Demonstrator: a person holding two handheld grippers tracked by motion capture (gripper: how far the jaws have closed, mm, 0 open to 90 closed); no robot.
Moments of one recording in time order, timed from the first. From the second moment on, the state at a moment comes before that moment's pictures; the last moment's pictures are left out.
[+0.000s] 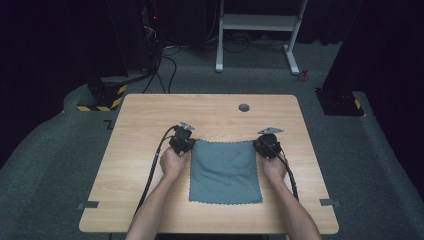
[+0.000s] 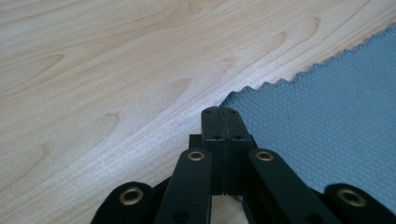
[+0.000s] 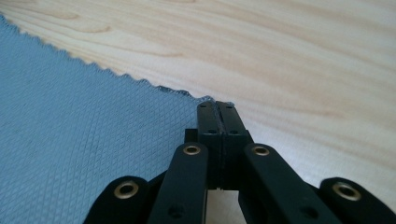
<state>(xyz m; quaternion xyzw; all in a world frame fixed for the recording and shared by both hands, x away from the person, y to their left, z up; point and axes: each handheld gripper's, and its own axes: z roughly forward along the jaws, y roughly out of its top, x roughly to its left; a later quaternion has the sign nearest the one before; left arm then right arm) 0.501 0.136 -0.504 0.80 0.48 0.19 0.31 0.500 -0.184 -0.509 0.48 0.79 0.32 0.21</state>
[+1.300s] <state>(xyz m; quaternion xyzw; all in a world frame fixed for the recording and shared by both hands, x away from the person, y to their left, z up) 0.333 0.145 -0.513 0.84 0.40 0.17 0.31 0.338 -0.198 -0.517 0.34 0.85 0.36 0.16</state>
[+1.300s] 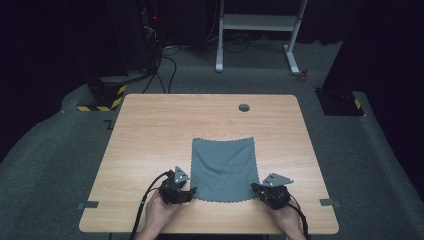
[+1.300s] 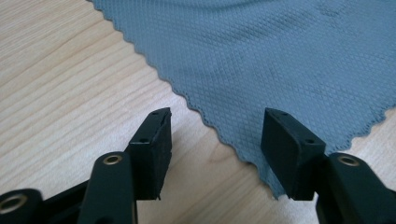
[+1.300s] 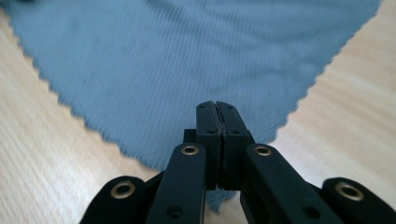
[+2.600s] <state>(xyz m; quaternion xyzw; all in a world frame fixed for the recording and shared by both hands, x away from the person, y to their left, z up) 0.381 0.152 -0.524 0.79 0.45 0.20 0.36 0.350 -0.095 -0.523 0.29 0.87 0.37 0.16</state>
